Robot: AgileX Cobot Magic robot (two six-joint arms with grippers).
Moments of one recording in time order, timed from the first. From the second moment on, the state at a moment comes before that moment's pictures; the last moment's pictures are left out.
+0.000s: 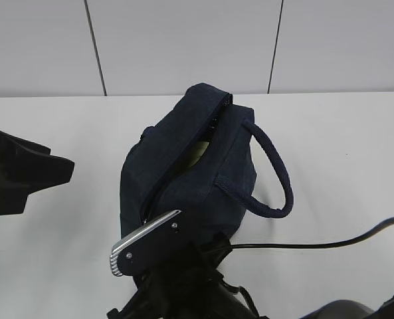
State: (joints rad) left arm -0.41 1.01 -0.63 -0.65 0.44 0.65; right arm 1.15 1.99 -0.74 0.82 -0.82 -0.43
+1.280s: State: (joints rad) left arm -0.41 1.01 -0.63 -0.64 0.44 0.65; right arm 1.15 1.74 -0.74 0.94 -0.64 -0.70
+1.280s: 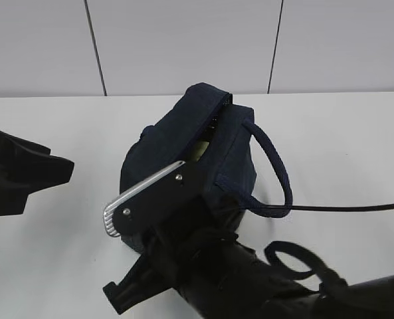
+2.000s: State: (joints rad) left arm -0.36 1.12 -0.63 -1.13 0.71 1.25; right arm 1.15 1.59 -0.79 1.22 -0.61 -1.10
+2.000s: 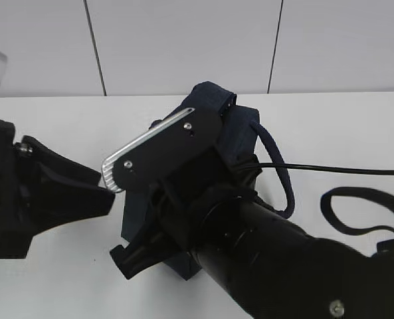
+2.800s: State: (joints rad) left arm -0.21 1.48 -0.65 -1.43 0.74 2.00; right arm 1.15 1.59 -0.82 1.27 -0.54 -1.13
